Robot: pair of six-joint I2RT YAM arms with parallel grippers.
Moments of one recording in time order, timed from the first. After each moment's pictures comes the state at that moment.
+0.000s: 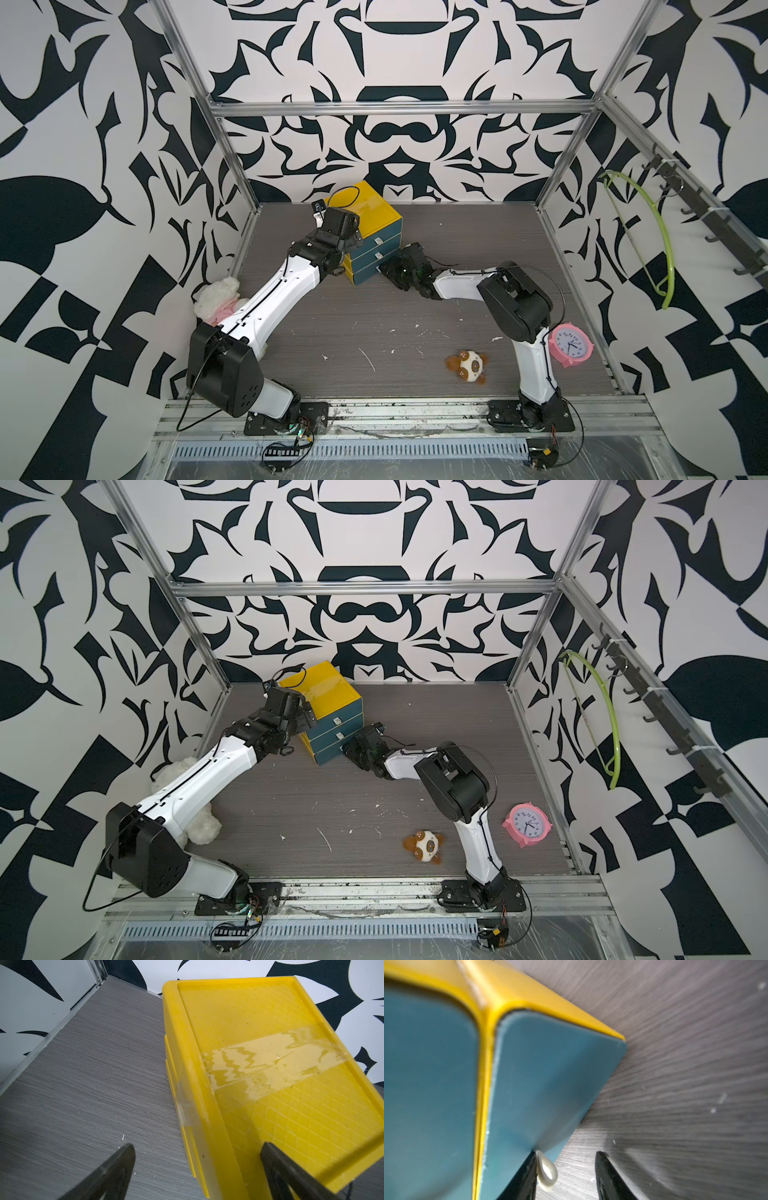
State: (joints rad) left arm -0.49 1.46 1.28 -0.57 -0.42 -0.64; right arm 0.69 2.09 1.22 0.24 -0.09 1.24
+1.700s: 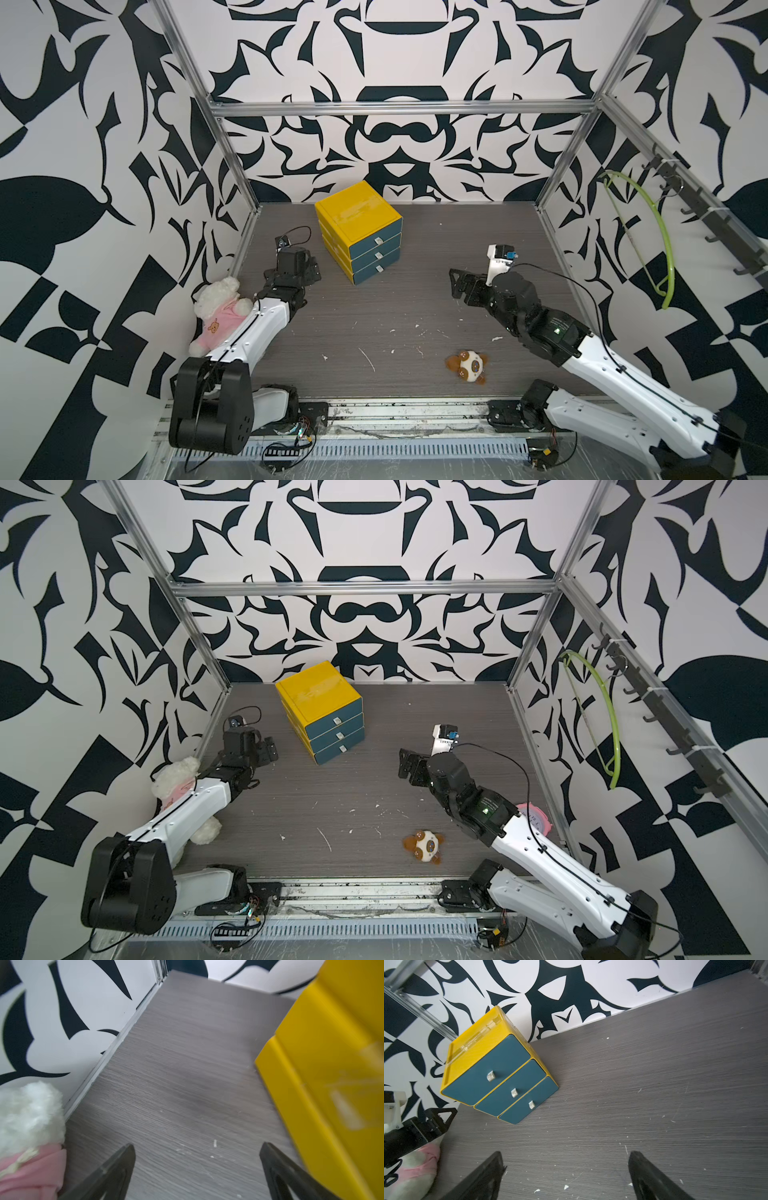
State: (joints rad) left arm -0.14 1.28 0.64 -0.04 -0.34 -0.24; right arm 0.73 0.86 0.81 -0.44 0.38 0.65
